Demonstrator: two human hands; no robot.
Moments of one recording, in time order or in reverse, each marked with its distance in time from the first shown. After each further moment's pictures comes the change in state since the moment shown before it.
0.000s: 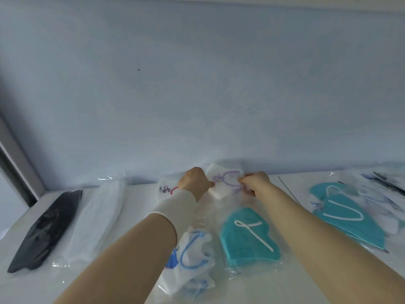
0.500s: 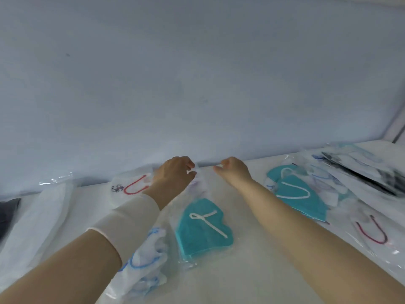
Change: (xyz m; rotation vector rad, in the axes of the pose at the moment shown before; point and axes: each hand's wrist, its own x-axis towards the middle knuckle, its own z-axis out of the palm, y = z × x) left_hand -0.040 0.050 0.003 0.132 0.077 0.323; right_hand -0.027 0.008 -0.053 -0.390 0.038 -0.297
